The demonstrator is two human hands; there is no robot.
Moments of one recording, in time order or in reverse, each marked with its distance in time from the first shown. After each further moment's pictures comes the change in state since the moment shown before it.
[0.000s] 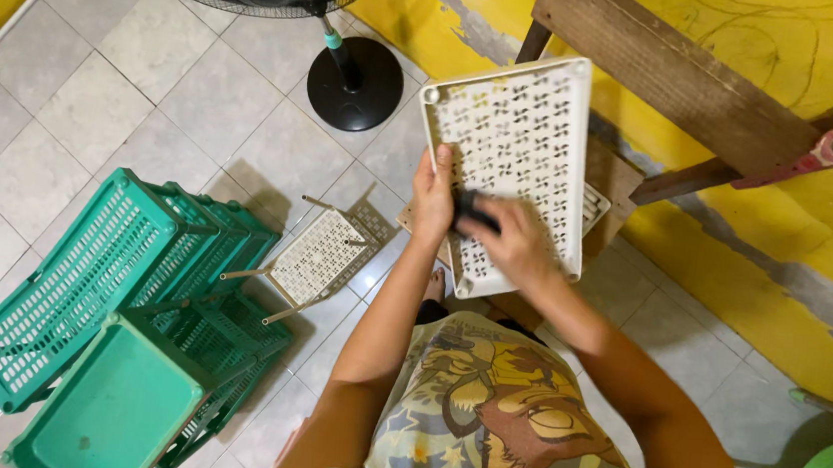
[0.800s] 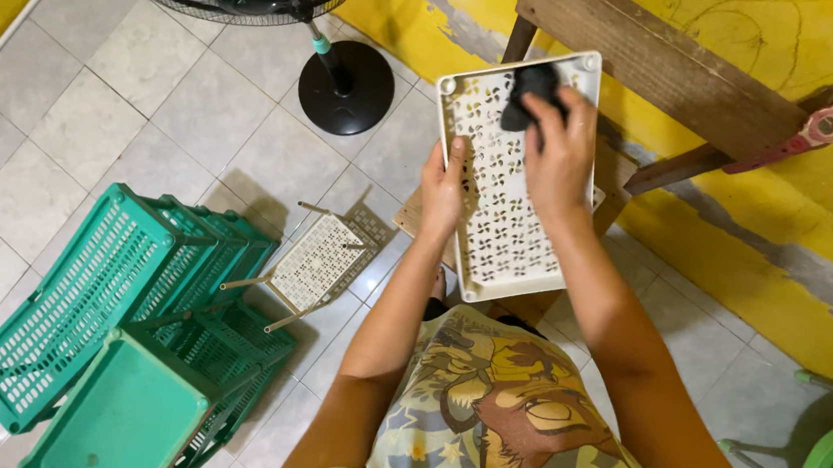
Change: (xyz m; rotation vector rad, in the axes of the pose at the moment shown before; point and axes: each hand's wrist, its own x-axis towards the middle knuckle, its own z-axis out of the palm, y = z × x) left_hand 0.001 0.017 0.022 0.027 -0.053 -0.096; right_hand 0.029 0.072 0.006 -0.099 0.319 0.436
